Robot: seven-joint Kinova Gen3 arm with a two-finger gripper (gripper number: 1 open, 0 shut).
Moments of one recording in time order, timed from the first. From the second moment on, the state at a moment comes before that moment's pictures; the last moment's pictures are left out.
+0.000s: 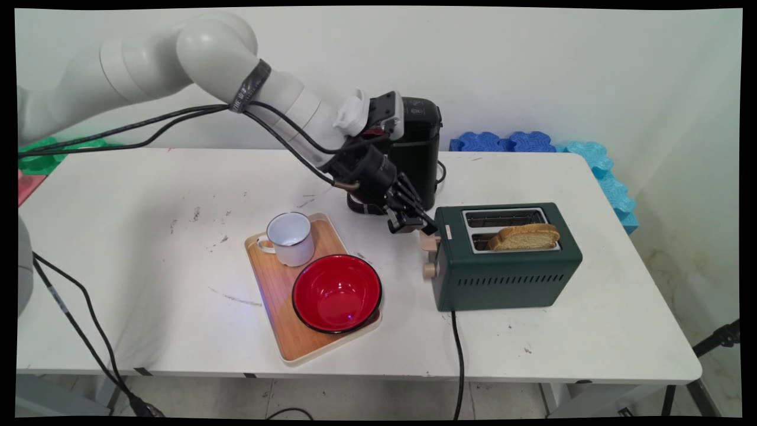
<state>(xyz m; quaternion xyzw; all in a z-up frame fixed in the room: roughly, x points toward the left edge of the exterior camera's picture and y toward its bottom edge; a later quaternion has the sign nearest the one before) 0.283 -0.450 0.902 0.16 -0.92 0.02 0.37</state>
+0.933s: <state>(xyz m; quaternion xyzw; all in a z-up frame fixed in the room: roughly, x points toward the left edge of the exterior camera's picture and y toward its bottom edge) 0.278 -0.448 0.886 0.16 -0.92 0.02 0.36</state>
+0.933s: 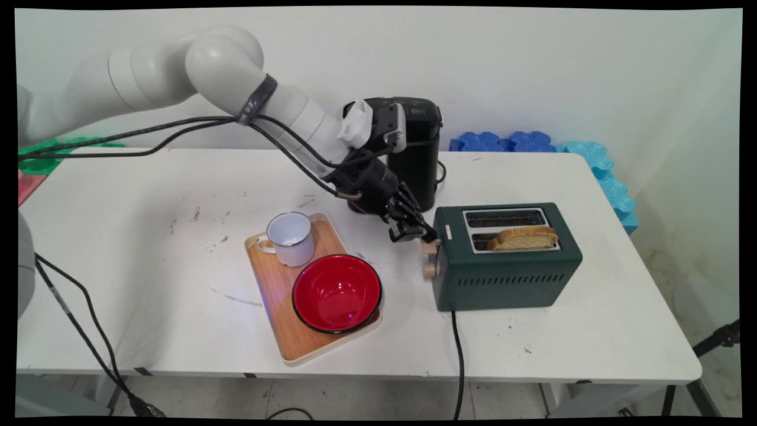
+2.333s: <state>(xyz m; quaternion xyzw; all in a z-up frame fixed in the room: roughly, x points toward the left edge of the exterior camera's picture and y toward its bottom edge) 0.276 -0.438 0.857 0.19 -0.92 0.02 0.36</state>
